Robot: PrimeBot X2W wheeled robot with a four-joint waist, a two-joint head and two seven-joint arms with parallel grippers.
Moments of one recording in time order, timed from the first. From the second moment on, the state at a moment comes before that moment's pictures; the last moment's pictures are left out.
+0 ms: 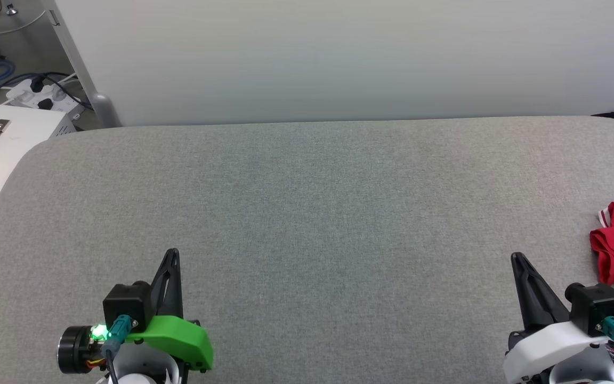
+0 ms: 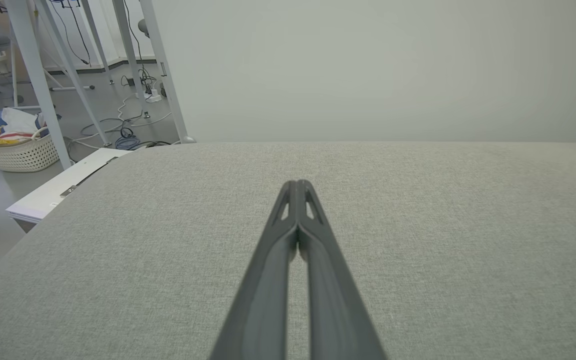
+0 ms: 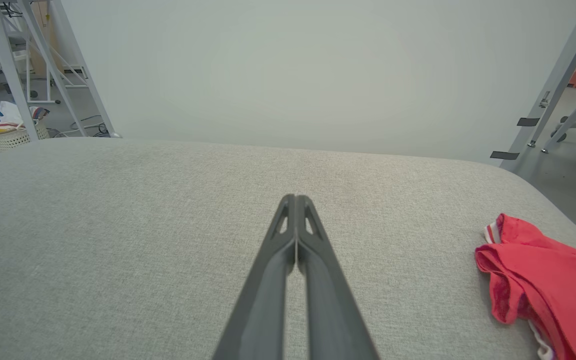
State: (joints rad) left arm 0.00 0.11 -0.08 0.08 -0.14 0.05 -0.11; right arm 0.09 -0.07 0.00 -0.08 0.10 0.13 -0.03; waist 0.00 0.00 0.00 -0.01
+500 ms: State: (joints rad) left arm 0.00 0.10 -0.06 0.06 -0.10 0.04 -0.08; right arm 0.07 -0.07 0.00 -0.06 0.08 0.13 -0.02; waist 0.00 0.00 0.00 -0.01
